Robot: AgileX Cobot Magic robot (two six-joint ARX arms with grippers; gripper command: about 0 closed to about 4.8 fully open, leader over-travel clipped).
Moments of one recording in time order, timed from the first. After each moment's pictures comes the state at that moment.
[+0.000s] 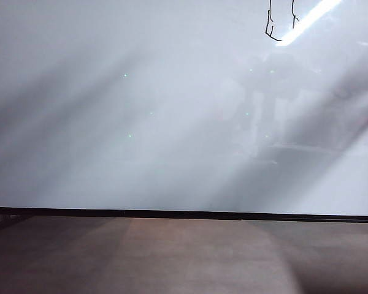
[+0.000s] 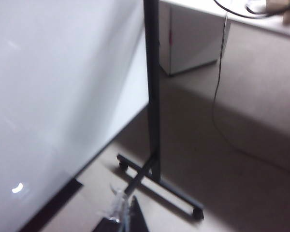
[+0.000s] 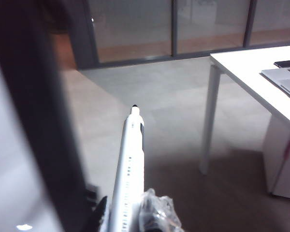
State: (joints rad) left arm -0.75 1.45 1.37 -0.26 0.18 0.18; right arm -0.43 1.64 1.15 0.42 -0.18 0.05
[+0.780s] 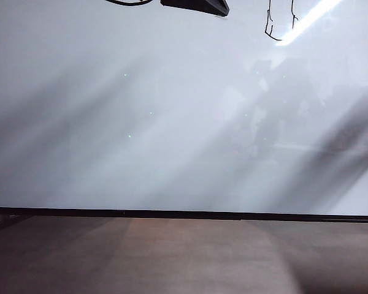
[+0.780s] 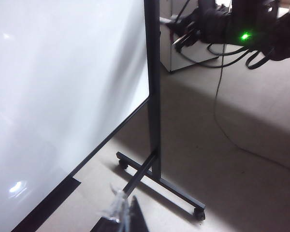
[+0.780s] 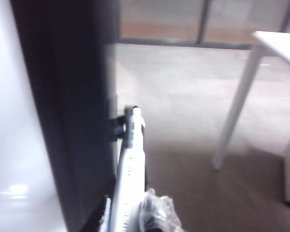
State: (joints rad) left arm -0.75 1.47 1.31 -0.18 0.18 0.18; right arm -0.34 2.00 1.16 0.72 -0.22 -0.08
